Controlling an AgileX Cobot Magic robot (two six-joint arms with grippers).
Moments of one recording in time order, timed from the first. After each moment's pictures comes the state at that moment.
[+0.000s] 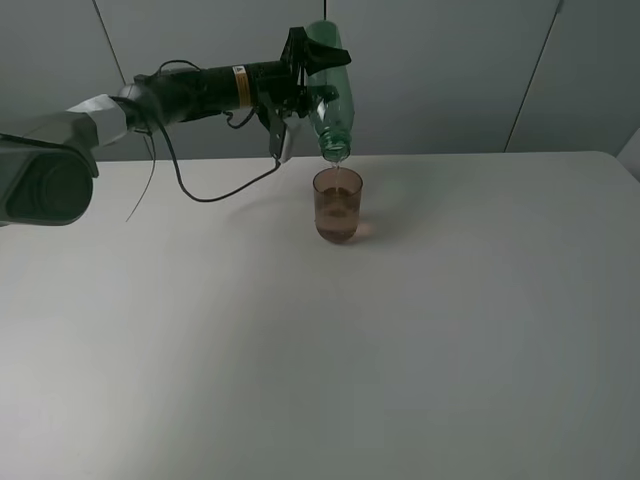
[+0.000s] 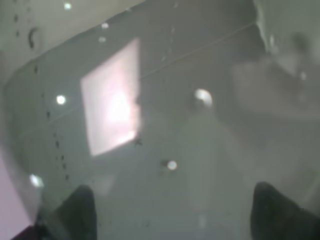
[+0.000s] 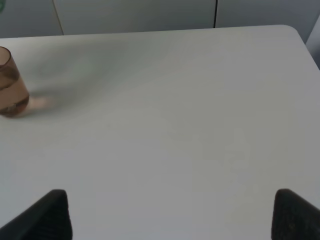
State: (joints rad) left arm -0.31 2.78 -2.49 1.42 -0.96 0.69; right arm -0.03 0.00 -0.50 0.02 1.10 0.01
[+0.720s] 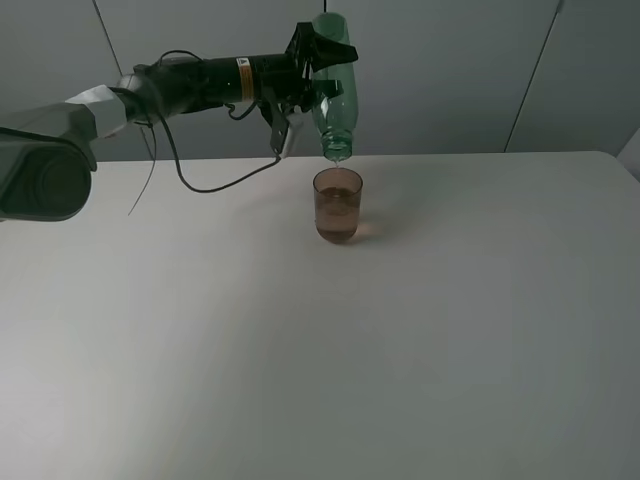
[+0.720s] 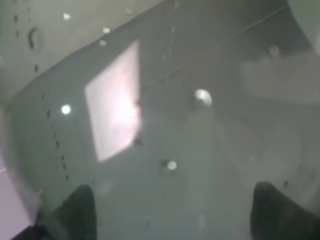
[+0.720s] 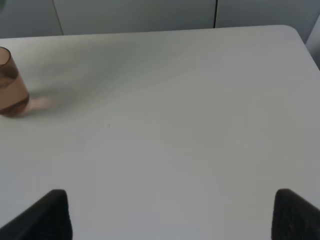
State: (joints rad) left arm -0.33 2.75 -2.49 1.47 -0.96 0.73; right arm -0.03 0.00 -0.50 0.02 1.10 0.01
